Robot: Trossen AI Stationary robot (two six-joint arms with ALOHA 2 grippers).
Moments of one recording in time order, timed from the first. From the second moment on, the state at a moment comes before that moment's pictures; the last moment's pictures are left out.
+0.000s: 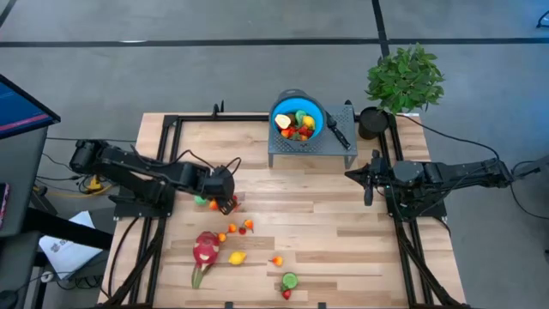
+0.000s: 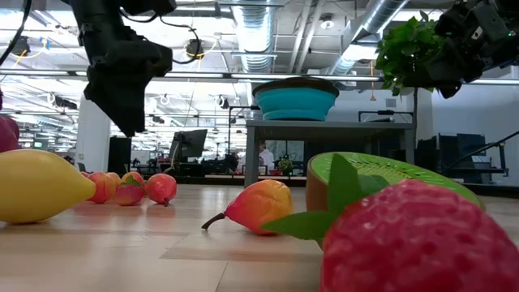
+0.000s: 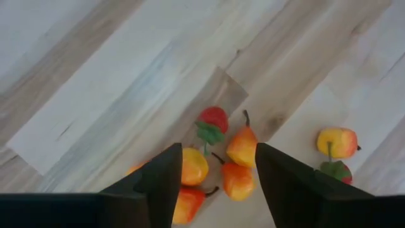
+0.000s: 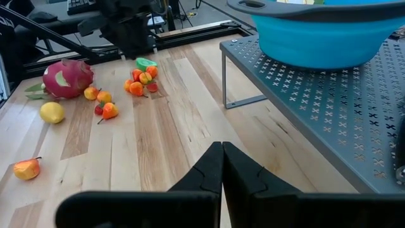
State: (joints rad) left arm -0.12 1.30 0.84 -0.79 -0.26 -0.83; right arm 0.13 0.33 0.31 -0.33 0.39 0.24
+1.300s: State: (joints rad) left arm -0.05 1.30 0.60 -0.47 -0.13 -0.85; right arm 0.13 0.33 0.31 -0.33 0.39 0.24
